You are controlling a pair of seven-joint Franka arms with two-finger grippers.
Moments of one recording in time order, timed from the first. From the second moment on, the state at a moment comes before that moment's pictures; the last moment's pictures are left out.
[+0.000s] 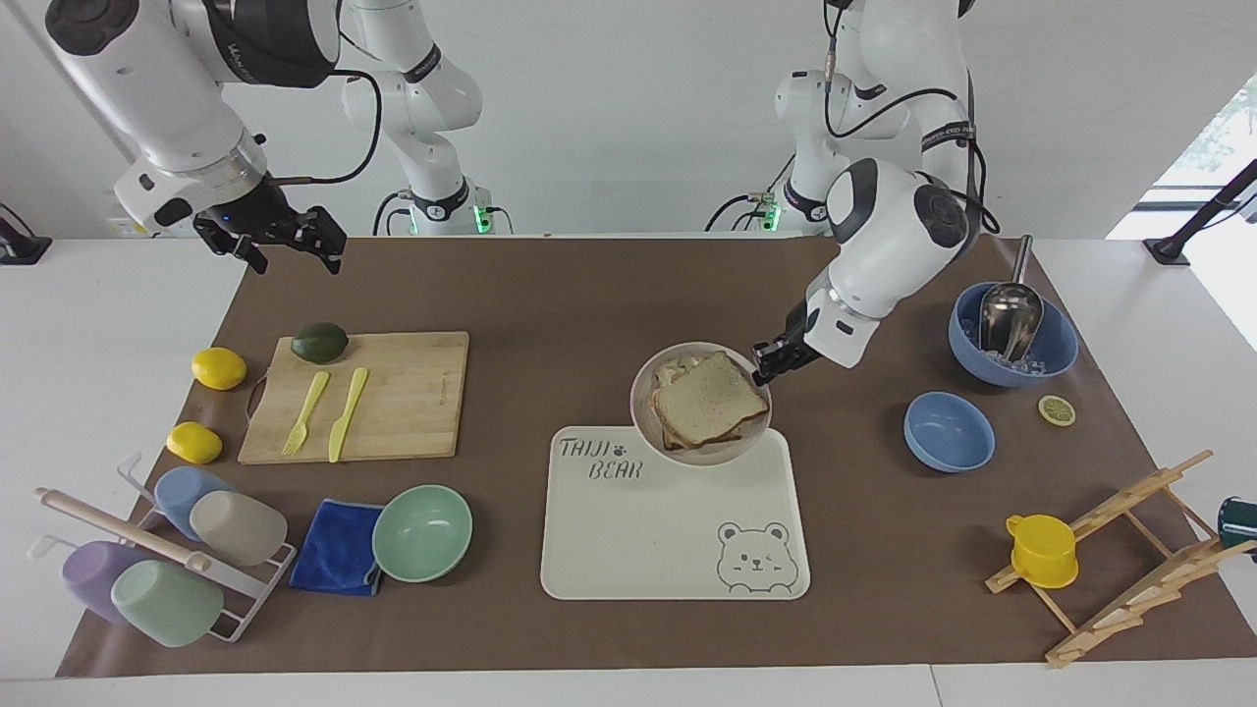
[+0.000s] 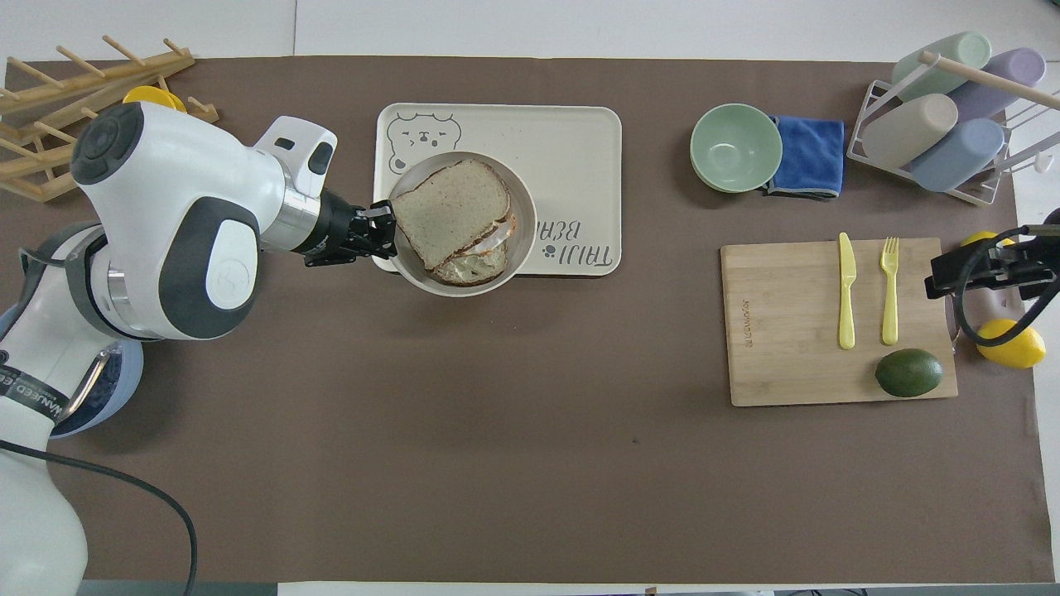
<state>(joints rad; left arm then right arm) -0.33 0.24 -0.01 -1.78 -0.40 2.06 -0.44 0.04 -0.02 -0.11 -1.65 0.00 1.49 -0.02</state>
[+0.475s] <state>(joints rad) -0.32 0.52 -0.01 -1.53 -0.36 2.09 -0.43 0.04 -0.02 -0.11 -1.65 0.00 1.49 -0.02</state>
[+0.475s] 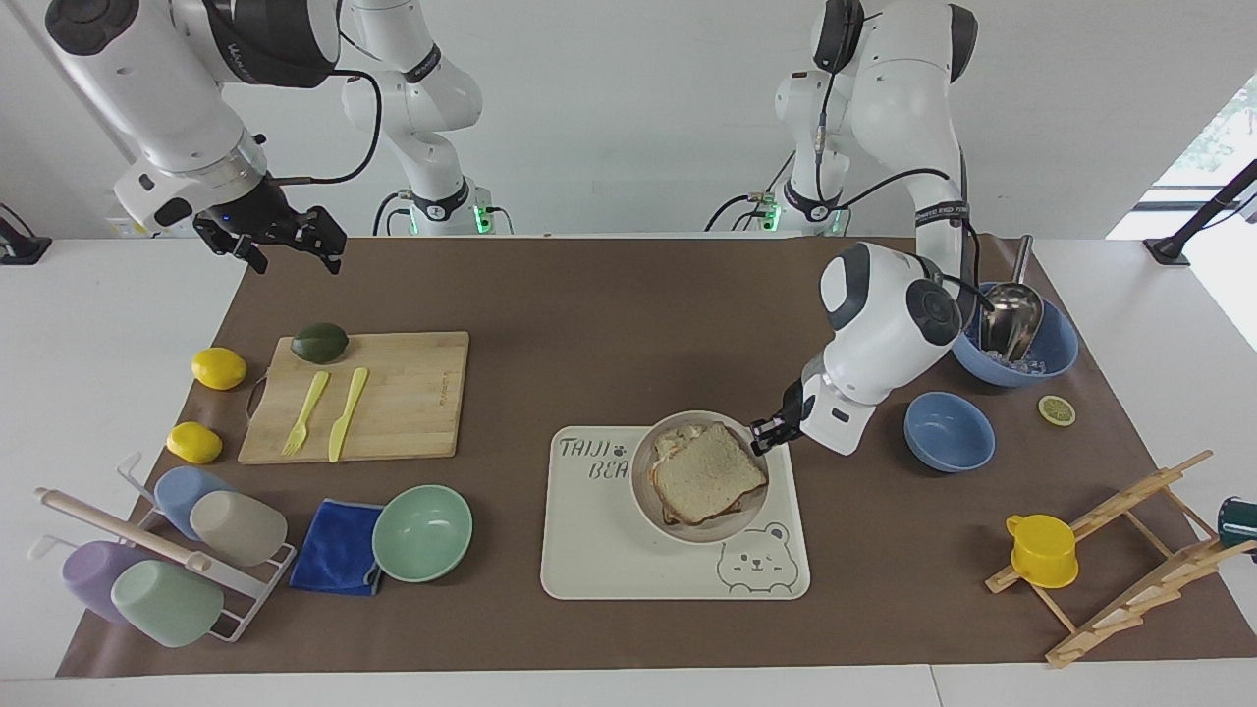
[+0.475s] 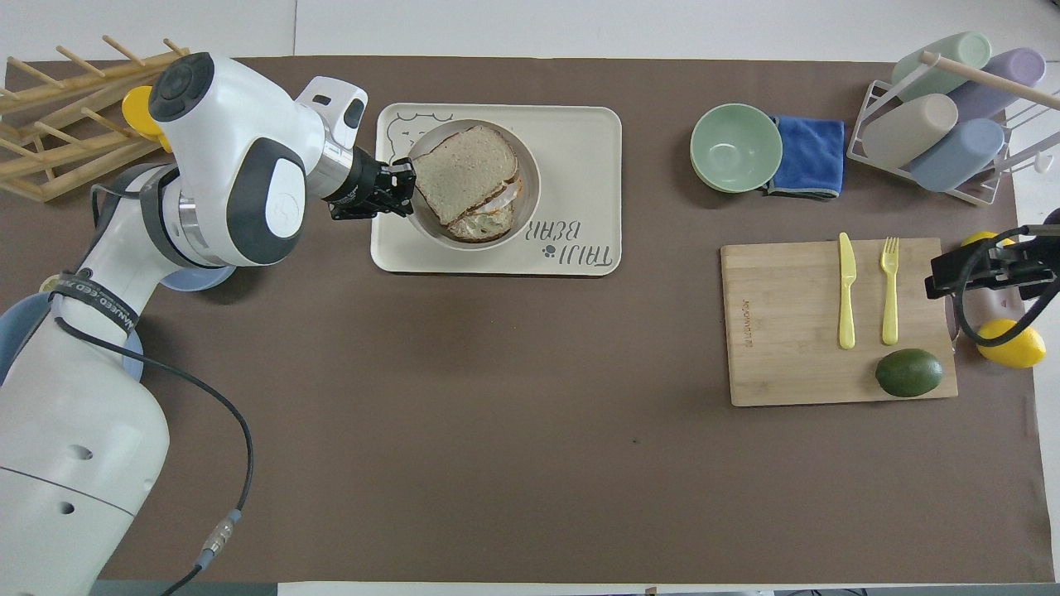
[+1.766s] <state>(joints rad) -0.37 0.56 -0.01 -1.56 -0.36 2.23 -0.31 0.04 -0.02 -0.11 -1.65 0.00 1.49 -0.02</state>
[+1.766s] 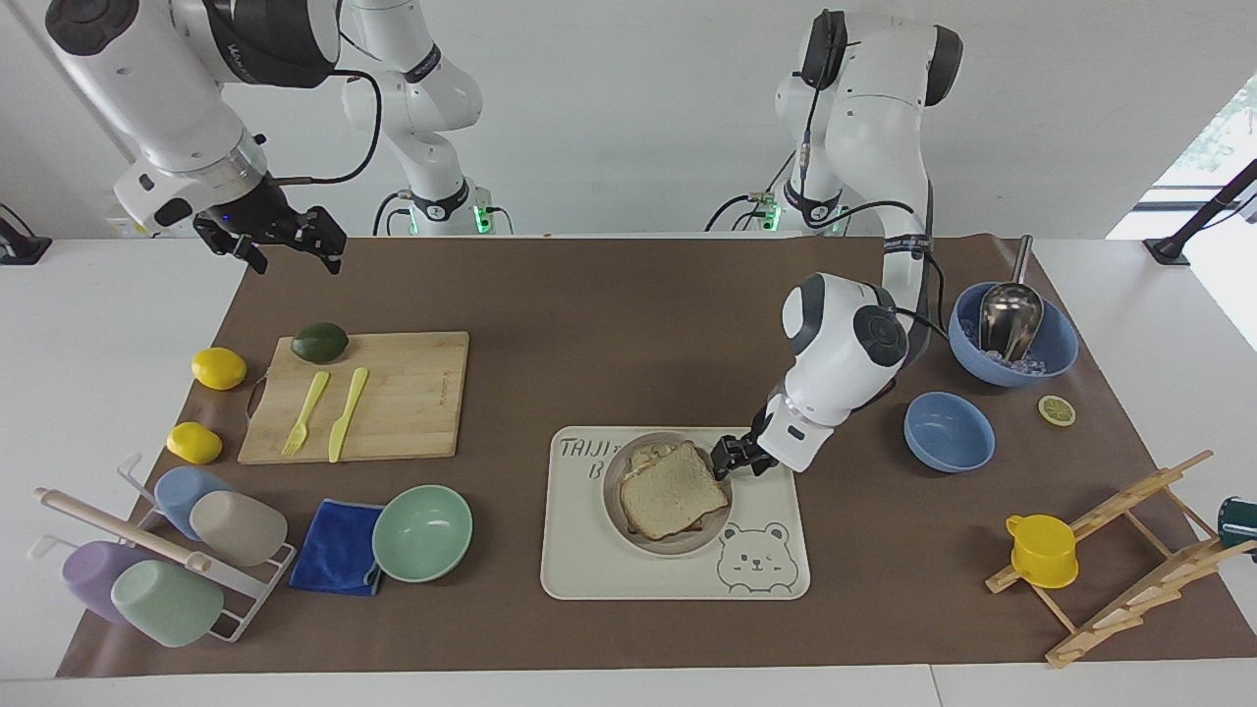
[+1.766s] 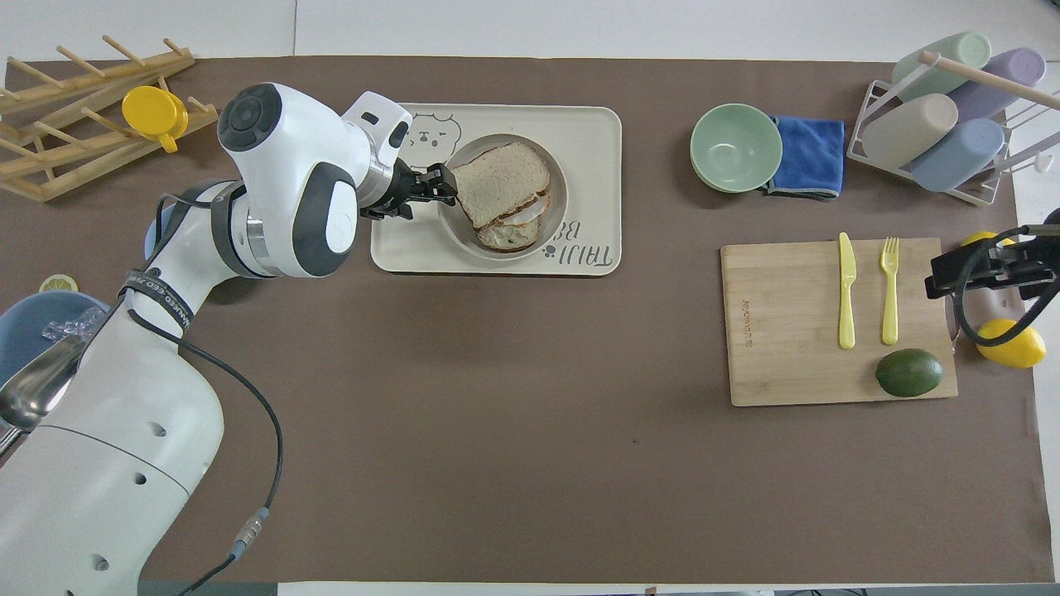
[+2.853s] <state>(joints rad) -0.28 0.06 0.17 -1.54 -0.09 1.59 -0.24 0.04 -0.02 -0.11 -1.65 0.00 1.49 -0.02</state>
